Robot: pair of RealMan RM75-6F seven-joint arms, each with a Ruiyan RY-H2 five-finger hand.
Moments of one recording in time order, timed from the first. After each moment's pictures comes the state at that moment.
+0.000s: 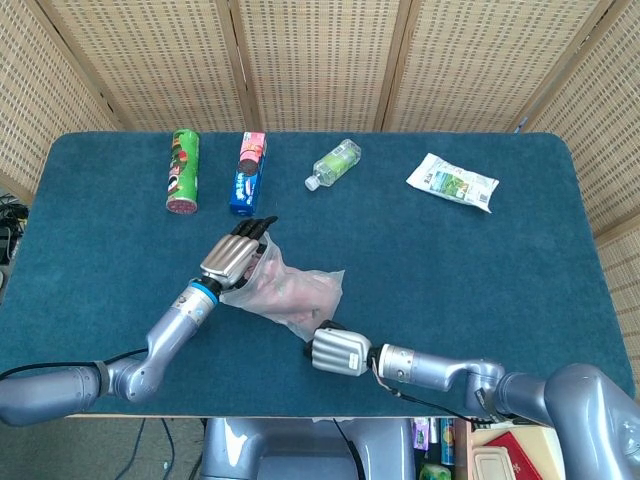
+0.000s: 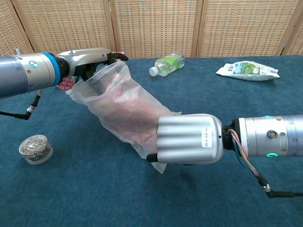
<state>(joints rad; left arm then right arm) -0.91 -1.50 -0.22 -1.51 0.93 0.84 0.22 0.96 -1.65 -0.08 -1.13 -2.05 0.99 -0.49</state>
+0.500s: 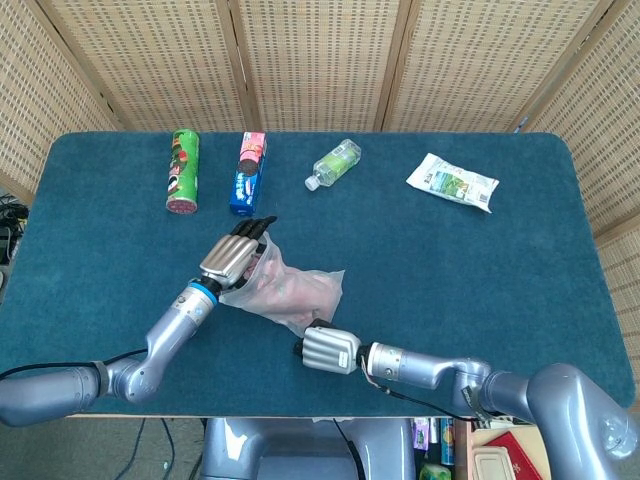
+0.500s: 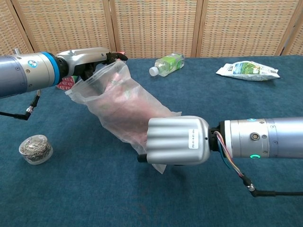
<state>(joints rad) -0.91 -1.50 -0.22 -1.51 0.92 0.84 0.21 0.98 -1.72 -0.07 -1.07 -2.03 0.99 -0.48</state>
